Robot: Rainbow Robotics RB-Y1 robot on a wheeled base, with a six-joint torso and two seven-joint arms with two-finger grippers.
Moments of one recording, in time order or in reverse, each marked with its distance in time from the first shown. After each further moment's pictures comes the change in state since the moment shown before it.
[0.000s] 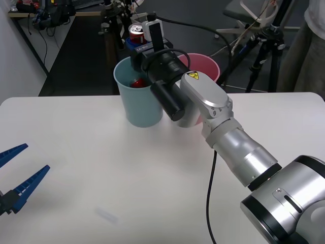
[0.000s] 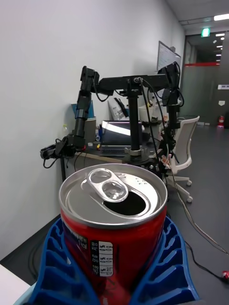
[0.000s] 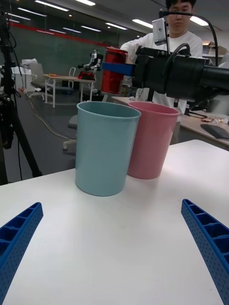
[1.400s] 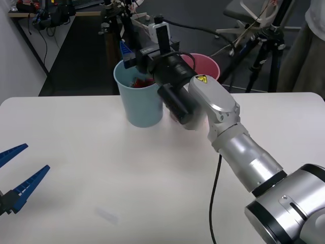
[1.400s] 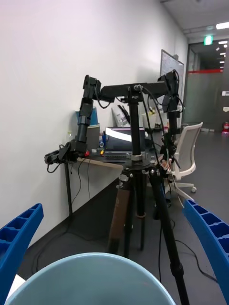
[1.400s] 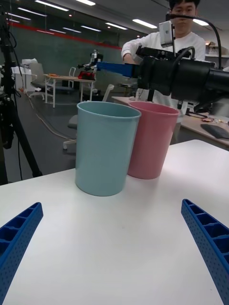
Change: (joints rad) right arm 0.088 -0.026 -0.040 -0.100 0.027 -0.073 0.001; left arm 0.000 0.000 0.000 0.000 0.000 0.000 0.000
